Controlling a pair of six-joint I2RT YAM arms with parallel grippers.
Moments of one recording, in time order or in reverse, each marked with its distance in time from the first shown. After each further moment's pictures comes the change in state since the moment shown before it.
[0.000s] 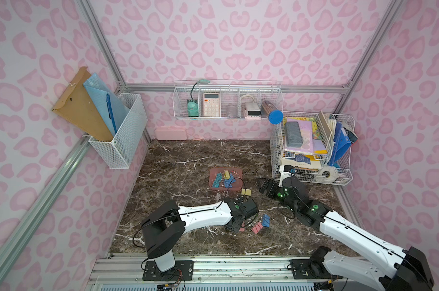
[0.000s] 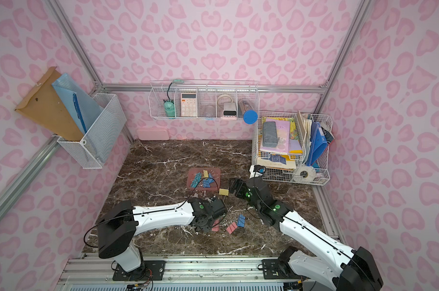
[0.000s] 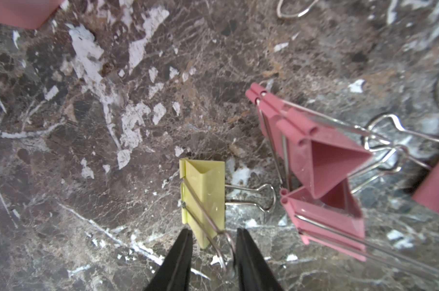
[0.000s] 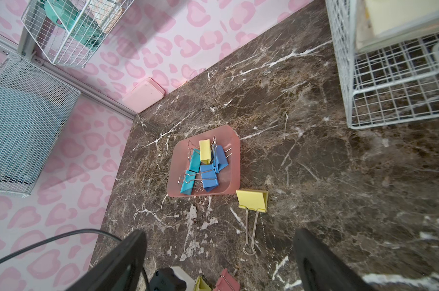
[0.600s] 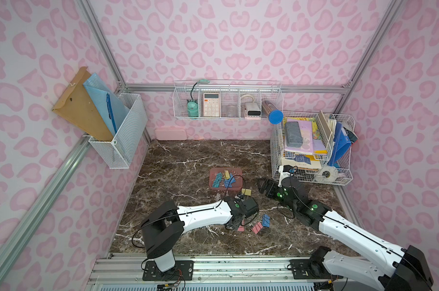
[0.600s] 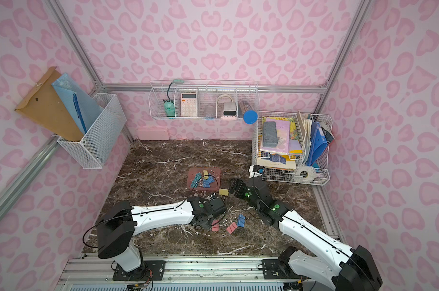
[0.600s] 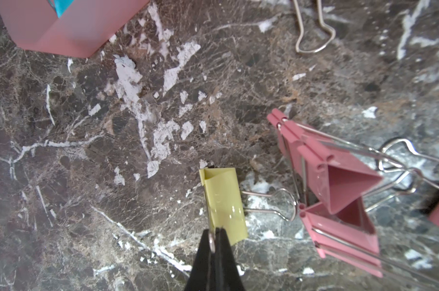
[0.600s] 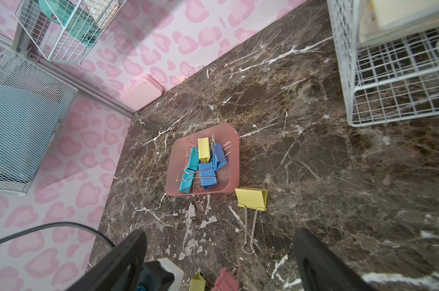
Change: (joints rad) left arm 0.001 -0.005 0.018 -0.021 -0.069 0.006; right arm 0.000 0.011 0.000 0.000 -0.005 0.000
